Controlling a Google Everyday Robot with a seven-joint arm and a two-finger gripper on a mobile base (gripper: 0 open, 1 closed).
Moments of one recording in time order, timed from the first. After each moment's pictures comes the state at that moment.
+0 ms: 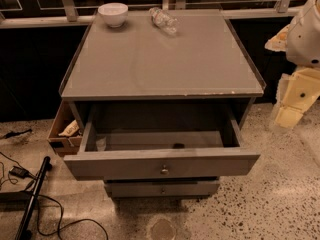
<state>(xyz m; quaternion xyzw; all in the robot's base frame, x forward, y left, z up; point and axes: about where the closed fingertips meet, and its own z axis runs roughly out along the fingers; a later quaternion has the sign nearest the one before) 0.438 -0.216 0.978 -0.60 0.78 -0.04 0.16</state>
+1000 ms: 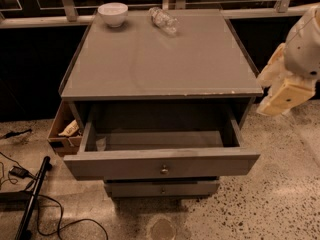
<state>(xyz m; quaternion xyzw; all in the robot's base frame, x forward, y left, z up) 0.433 -0.215 0.967 -0.61 0.77 -0.03 0.17</state>
